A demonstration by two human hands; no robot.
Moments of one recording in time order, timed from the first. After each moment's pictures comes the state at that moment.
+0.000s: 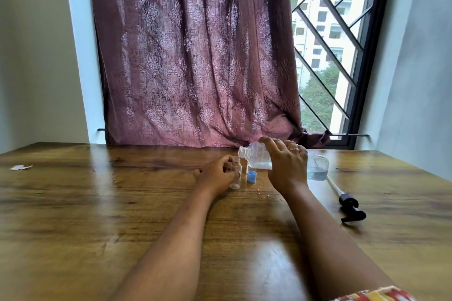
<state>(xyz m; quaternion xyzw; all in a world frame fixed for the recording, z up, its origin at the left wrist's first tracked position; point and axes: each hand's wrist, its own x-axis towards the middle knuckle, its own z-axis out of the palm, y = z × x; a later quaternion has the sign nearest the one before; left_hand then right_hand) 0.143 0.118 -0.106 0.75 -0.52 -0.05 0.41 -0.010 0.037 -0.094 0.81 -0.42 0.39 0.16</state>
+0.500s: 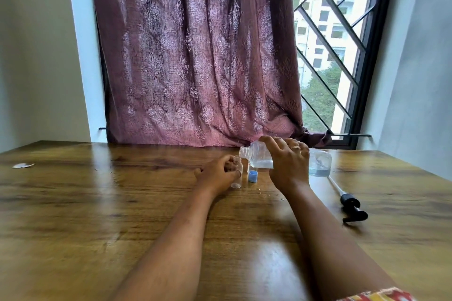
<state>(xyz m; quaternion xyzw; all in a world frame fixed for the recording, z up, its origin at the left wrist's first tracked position) 0.144 0.117 -0.108 0.75 -0.52 -0.04 0.41 -0.007 0.035 -0.094 0.80 -0.41 0.40 0.19</state>
